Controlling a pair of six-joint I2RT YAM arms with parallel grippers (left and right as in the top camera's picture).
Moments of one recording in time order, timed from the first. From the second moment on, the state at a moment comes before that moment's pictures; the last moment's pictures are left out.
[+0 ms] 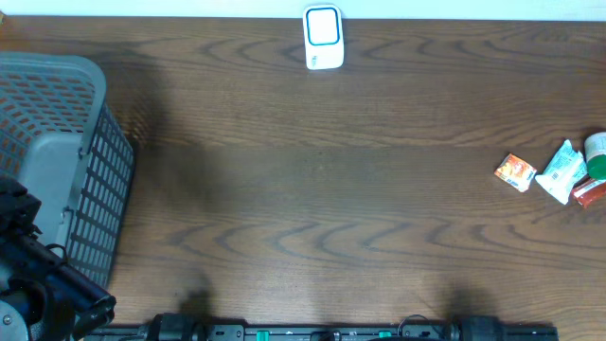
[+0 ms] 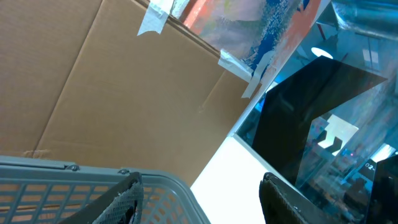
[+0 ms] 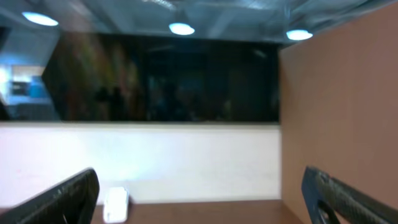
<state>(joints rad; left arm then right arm) -0.05 0.62 1.20 -0.30 -0.98 -0.36 -0.05 0.14 1.77 -1.26 0.03 -0.01</state>
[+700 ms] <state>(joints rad) -0.05 0.62 1.20 -0.30 -0.98 -0.36 -0.02 0.02 0.56 -0.33 -0.07 0.05</state>
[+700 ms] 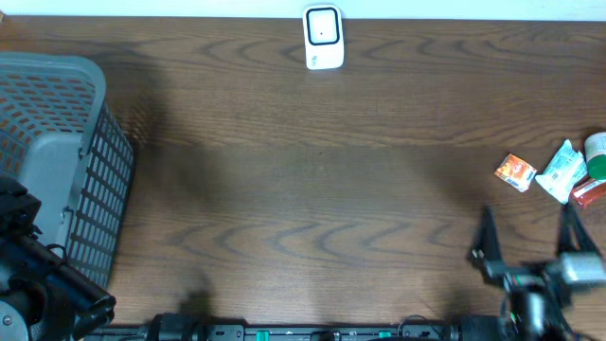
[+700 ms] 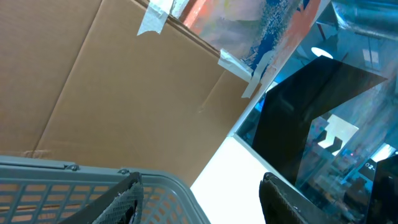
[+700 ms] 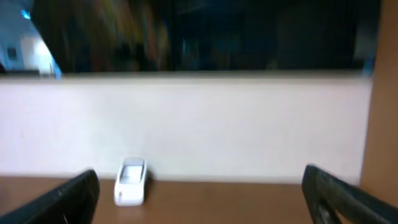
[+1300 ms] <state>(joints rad) -0.05 0.62 1.20 -0.30 -0.98 -0.36 -0.02 0.02 0.06 0.02 -0.06 0.17</state>
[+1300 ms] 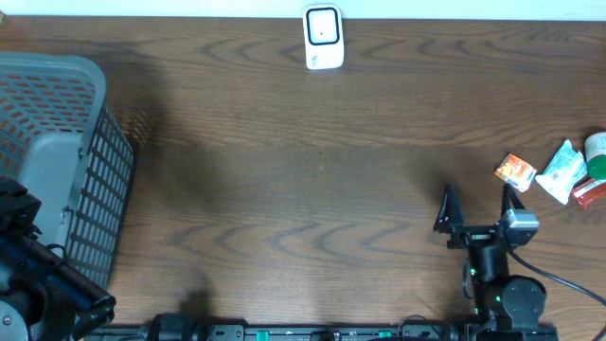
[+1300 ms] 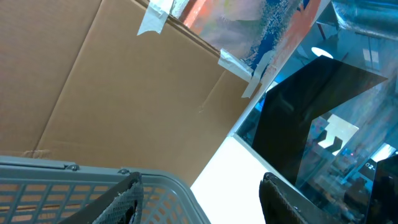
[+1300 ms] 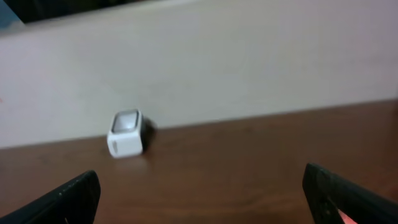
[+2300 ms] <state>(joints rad) -0.05 0.62 1.20 -0.30 -0.98 -0.36 -0.02 0.01 0.01 -0.07 -0.04 0.18</state>
